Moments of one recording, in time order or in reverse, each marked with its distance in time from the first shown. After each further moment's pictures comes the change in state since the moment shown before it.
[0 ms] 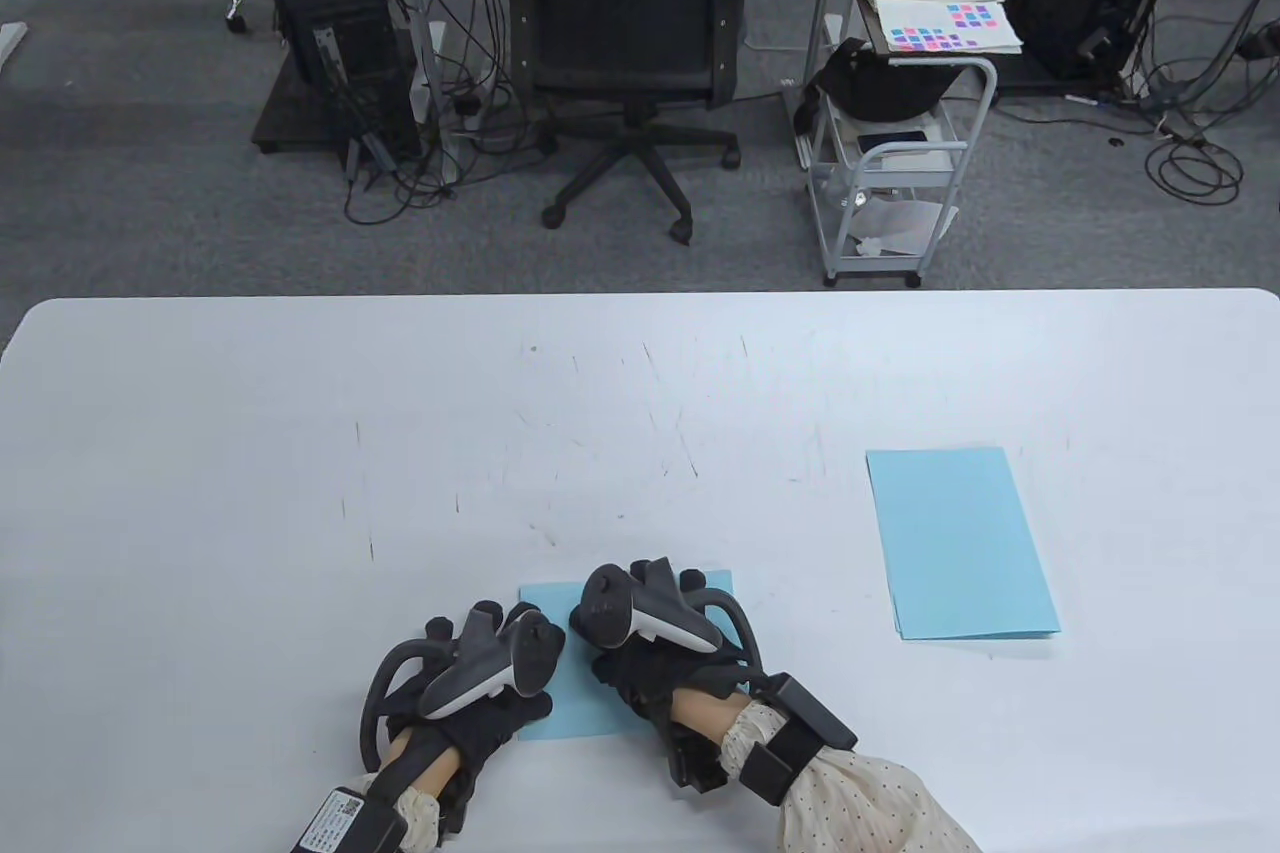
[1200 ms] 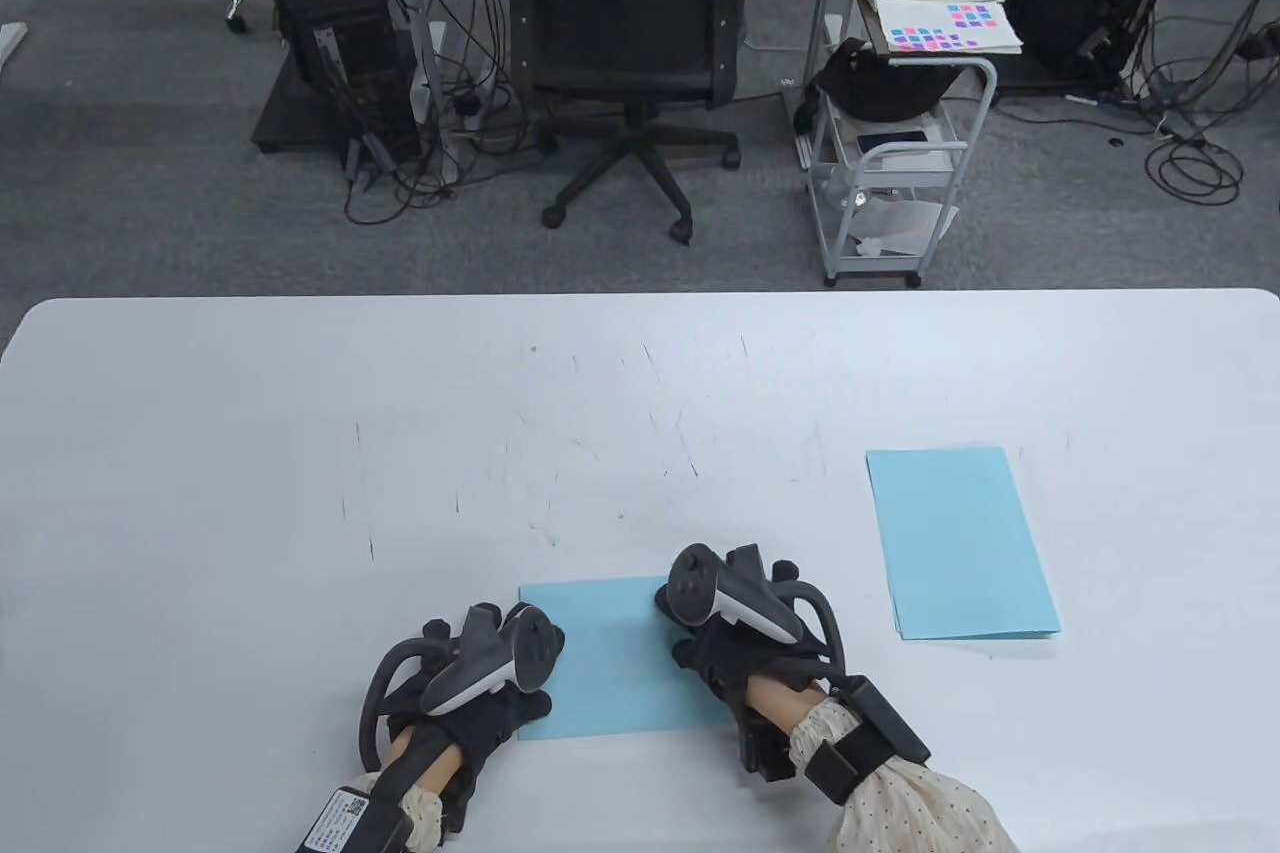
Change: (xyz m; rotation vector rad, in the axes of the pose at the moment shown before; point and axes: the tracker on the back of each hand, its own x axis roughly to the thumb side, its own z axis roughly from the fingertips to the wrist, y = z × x) left_hand -0.001 0.003 0.000 -0.027 0.028 0.002; right_hand -0.077 -0.009 0.014 -0.012 0.199 -0.050
